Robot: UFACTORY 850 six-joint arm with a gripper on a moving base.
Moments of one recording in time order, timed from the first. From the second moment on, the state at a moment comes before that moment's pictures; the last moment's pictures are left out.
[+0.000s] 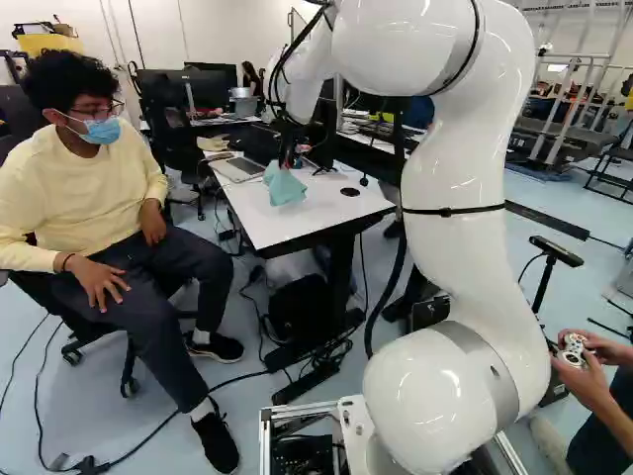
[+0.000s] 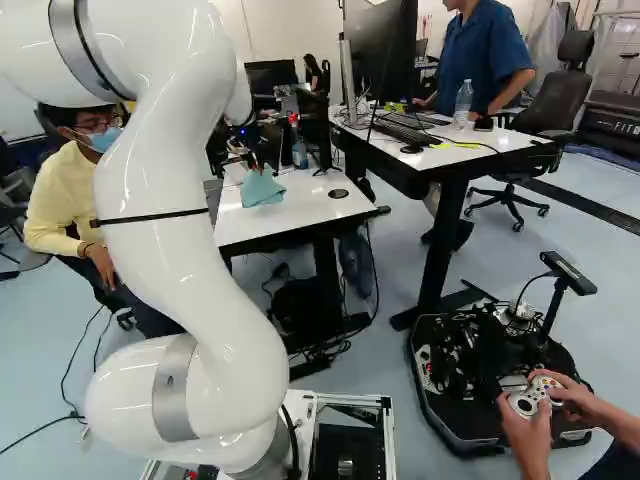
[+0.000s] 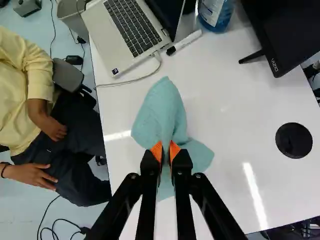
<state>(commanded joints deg) 12.6 -25.4 -86.8 8.6 -31.7 0.0</state>
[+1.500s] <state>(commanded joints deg) 11.4 -23.8 -91.3 8.6 -37.2 0.0</state>
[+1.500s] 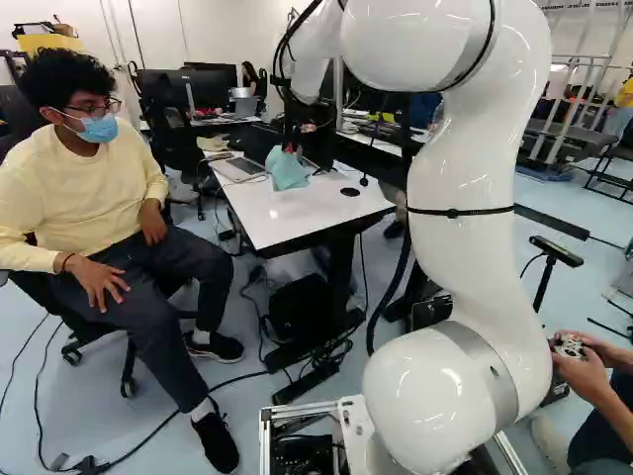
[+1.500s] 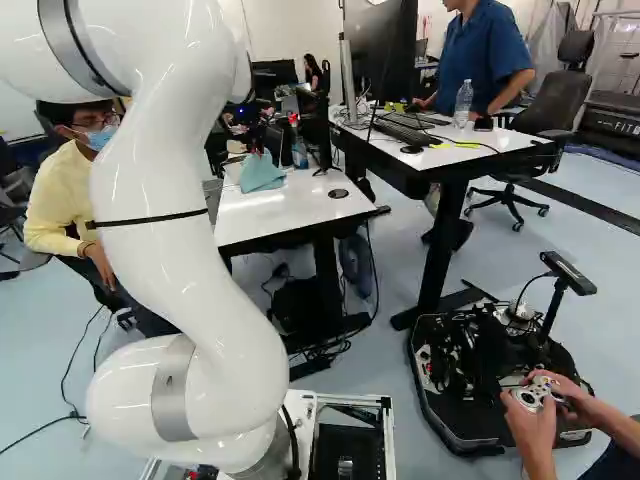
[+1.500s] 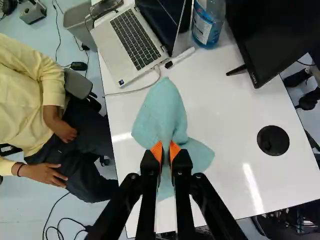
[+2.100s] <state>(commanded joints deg) 11.4 -24.2 -91.3 8.6 -37.1 0.0</state>
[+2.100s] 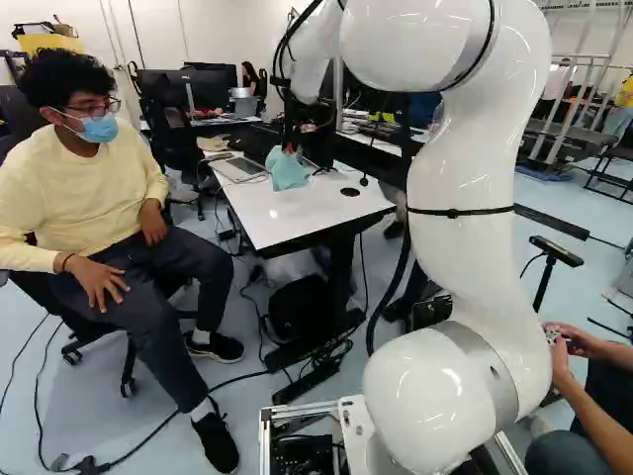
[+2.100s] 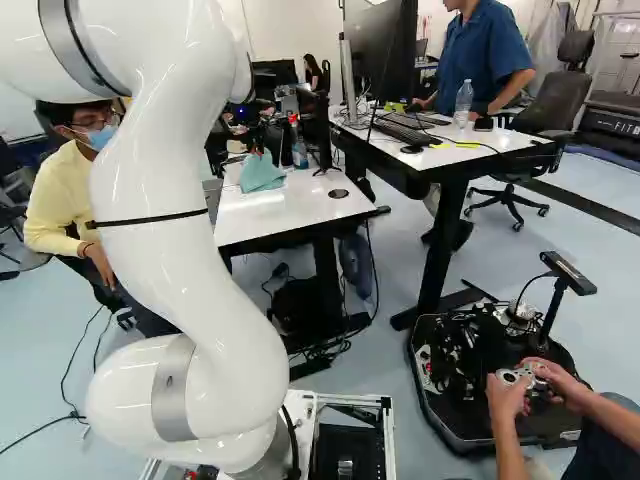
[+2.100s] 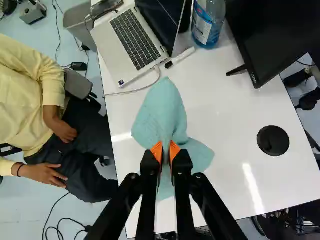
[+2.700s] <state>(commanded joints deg) 11.3 -28.2 -92.1 8.6 -34.5 0.0</state>
